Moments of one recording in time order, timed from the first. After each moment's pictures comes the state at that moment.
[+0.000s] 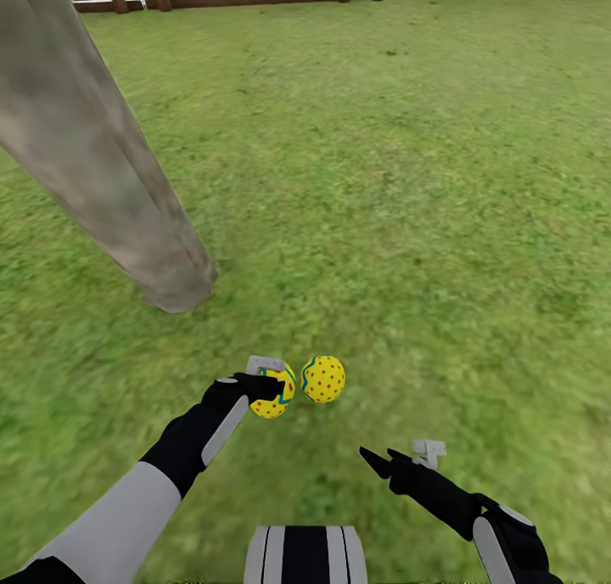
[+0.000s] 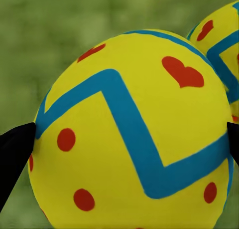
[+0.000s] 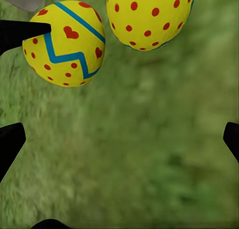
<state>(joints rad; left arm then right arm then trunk) -0.75 -0.02 -0.46 -0.93 0.40 0.59 0.20 -0.11 -0.02 -0.12 -1.45 -0.34 0.57 0.60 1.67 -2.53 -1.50</state>
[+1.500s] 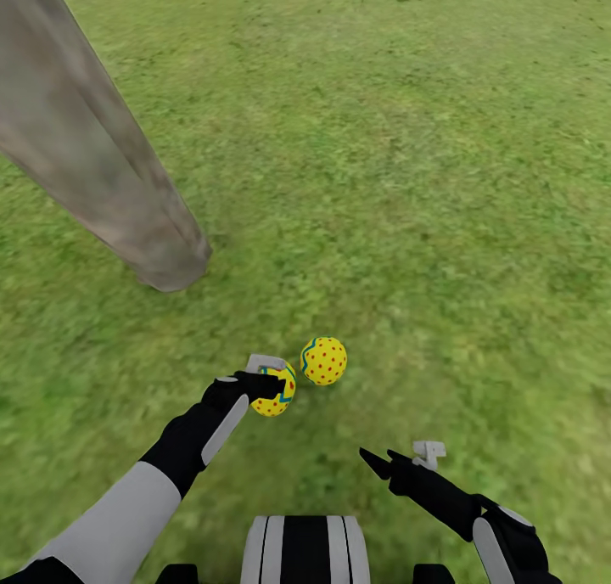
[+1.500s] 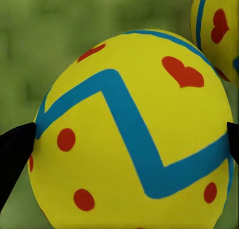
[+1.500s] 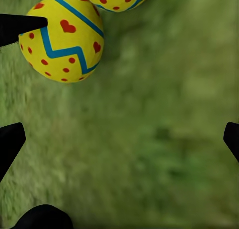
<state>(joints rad) -0.75 -0.02 -0.46 -0.94 0.40 0.59 0.19 -0.11 -0.02 -0.12 -1.44 -0.34 0.57 0.60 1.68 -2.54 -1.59</state>
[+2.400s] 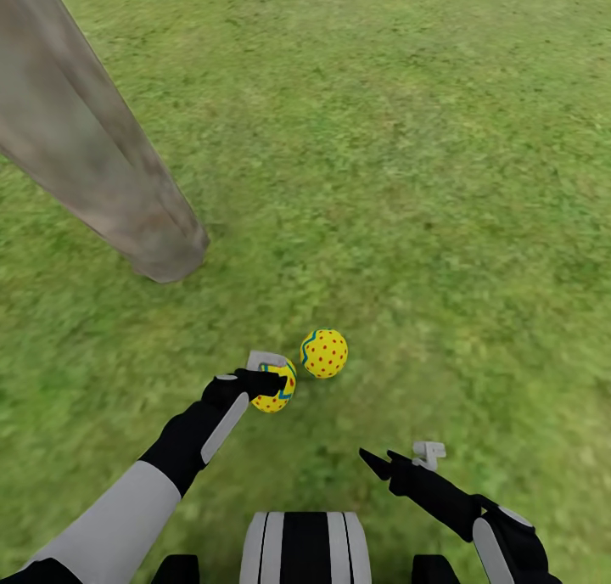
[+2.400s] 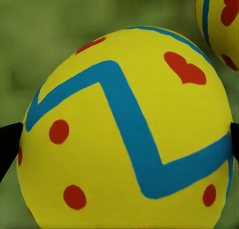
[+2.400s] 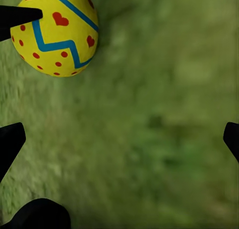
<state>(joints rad) -0.75 -0.02 -0.46 -0.96 0.41 0.59 0.19 -0.11 -0.02 -0.12 -1.44 -0.34 0.57 0.60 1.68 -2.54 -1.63</state>
